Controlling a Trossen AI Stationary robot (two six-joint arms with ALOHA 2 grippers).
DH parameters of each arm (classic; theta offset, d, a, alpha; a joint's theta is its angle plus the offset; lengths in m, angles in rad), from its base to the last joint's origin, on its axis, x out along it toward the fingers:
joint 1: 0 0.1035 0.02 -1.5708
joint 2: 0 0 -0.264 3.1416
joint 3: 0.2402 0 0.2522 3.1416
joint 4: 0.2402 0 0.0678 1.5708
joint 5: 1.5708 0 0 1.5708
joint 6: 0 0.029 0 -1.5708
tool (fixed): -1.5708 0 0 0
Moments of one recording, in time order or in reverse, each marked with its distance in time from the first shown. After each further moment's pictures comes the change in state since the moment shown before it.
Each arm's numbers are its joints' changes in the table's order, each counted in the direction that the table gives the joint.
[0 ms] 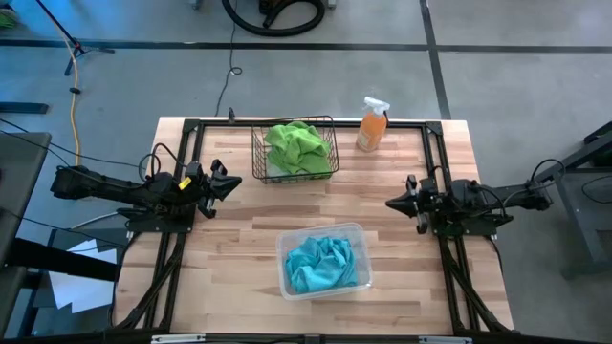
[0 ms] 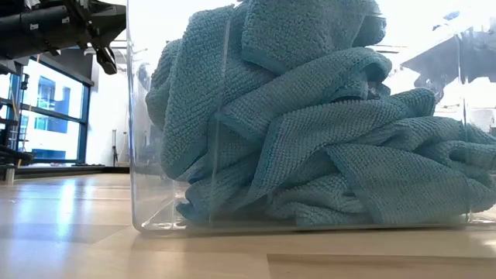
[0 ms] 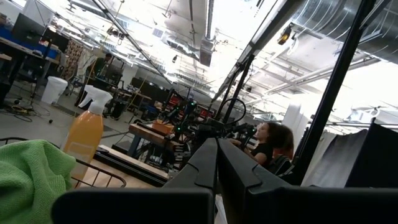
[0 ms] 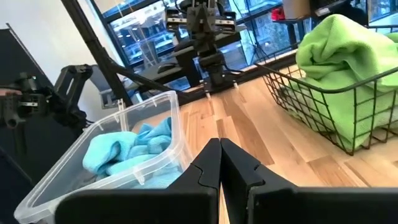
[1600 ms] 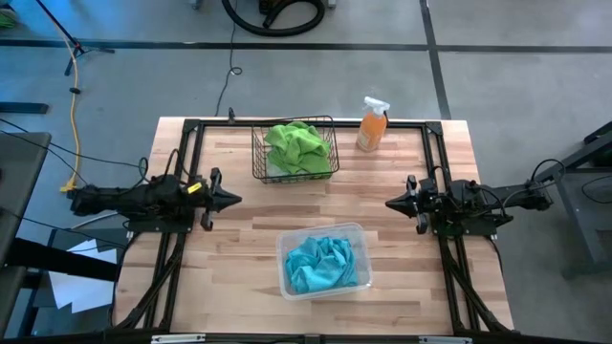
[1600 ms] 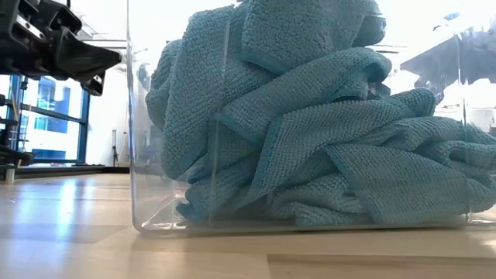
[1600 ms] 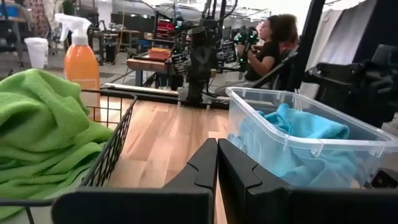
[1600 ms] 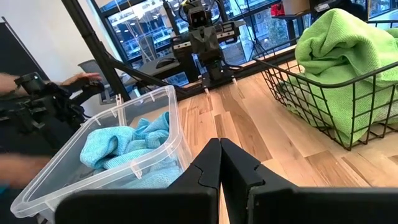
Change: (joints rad) left arm 0.066 -0.483 -0.002 0.842 -0.223 0.235; right arm 0.000 0.001 0.000 0.020 0.000 -0.003
